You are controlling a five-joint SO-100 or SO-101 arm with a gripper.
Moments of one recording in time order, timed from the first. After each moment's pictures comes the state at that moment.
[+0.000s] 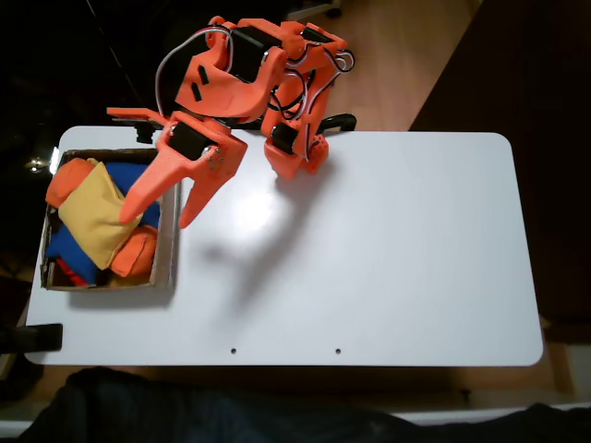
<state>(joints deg) 31.3 142.3 106.6 63.7 4.7</state>
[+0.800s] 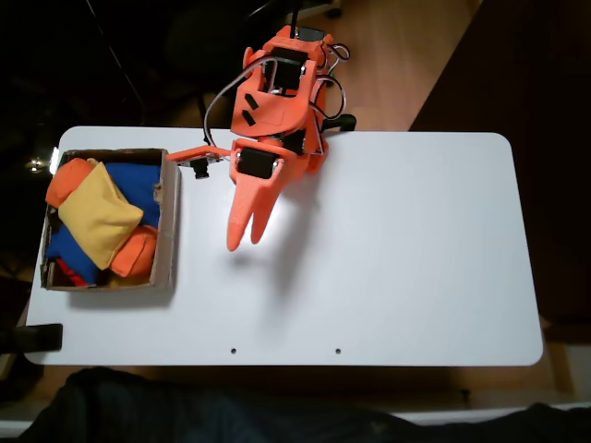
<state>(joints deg) 13.2 159.9 128.3 58.6 6.5</state>
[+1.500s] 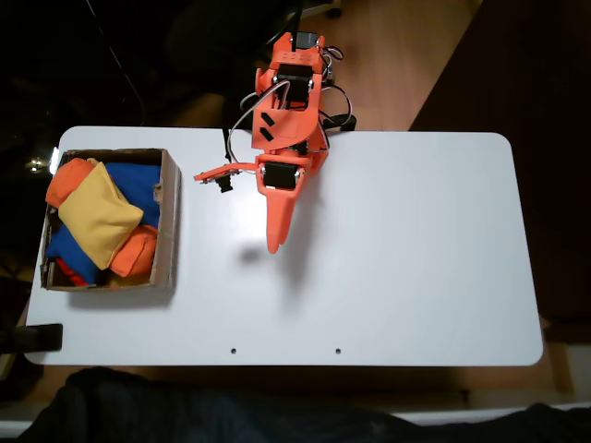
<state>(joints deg) 5.9 170.4 142.8 58.6 5.7</state>
